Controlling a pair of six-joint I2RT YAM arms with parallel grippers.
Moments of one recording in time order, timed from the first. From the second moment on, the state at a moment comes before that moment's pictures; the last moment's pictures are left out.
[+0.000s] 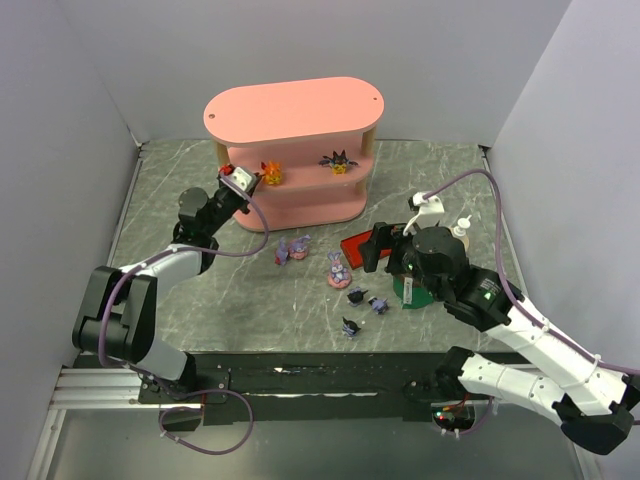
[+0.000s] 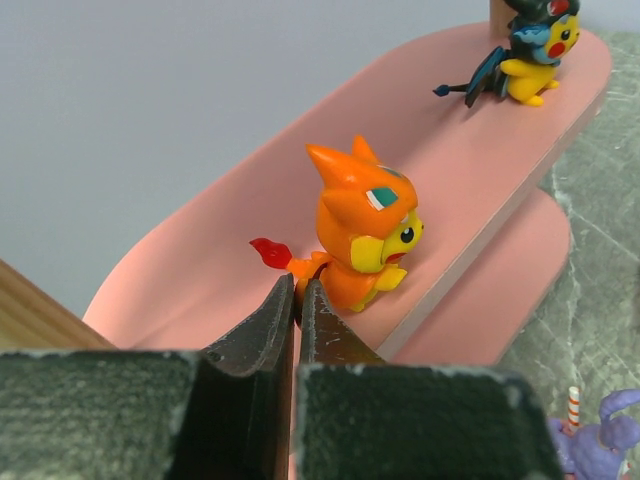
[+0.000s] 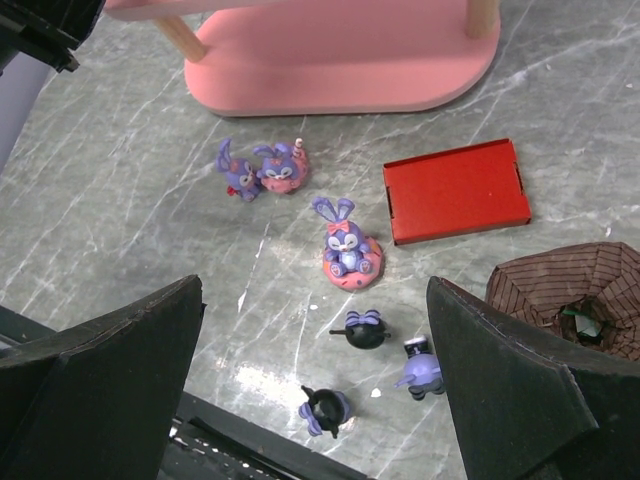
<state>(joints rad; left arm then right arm) -0.23 1.50 0.74 0.88 0.42 0.26 0.84 0.83 0.99 -0.57 0.39 0.49</state>
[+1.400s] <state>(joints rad) -0.15 1.51 0.74 0.92 0.46 0.21 0.81 0.84 0.99 -0.56 0.35 0.50</state>
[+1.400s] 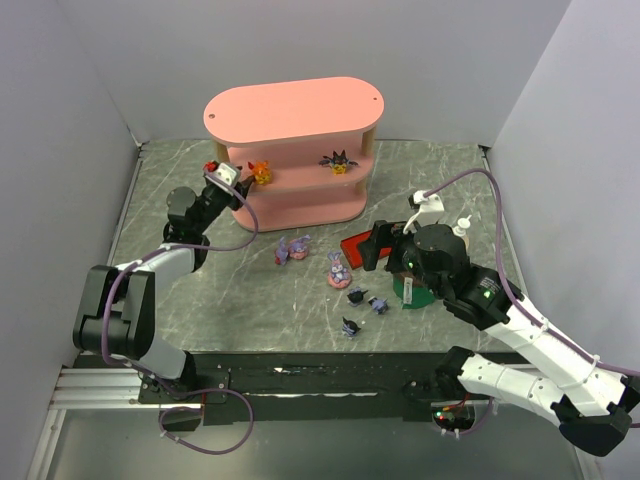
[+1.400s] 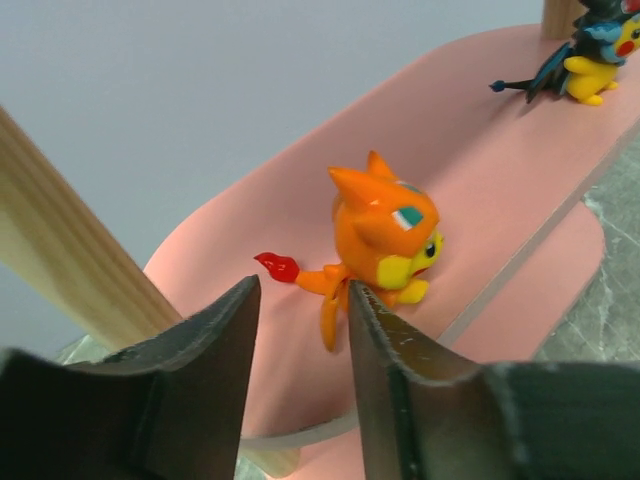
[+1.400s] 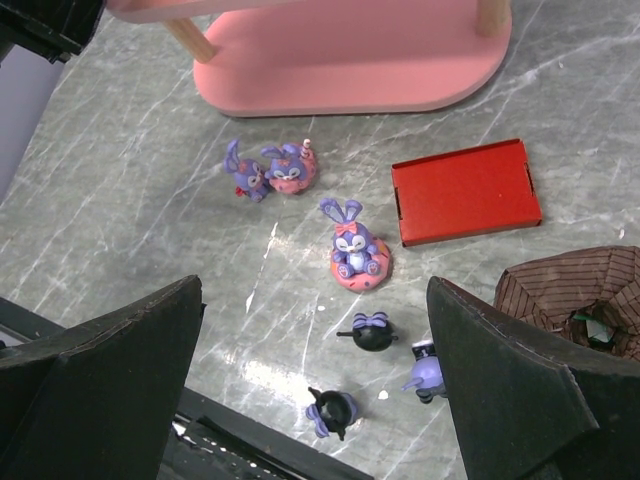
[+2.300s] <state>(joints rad) -0.13 1.49 0.67 1.01 0.30 0.12 0.80 0.83 0.97 -0.56 0.31 0.52</state>
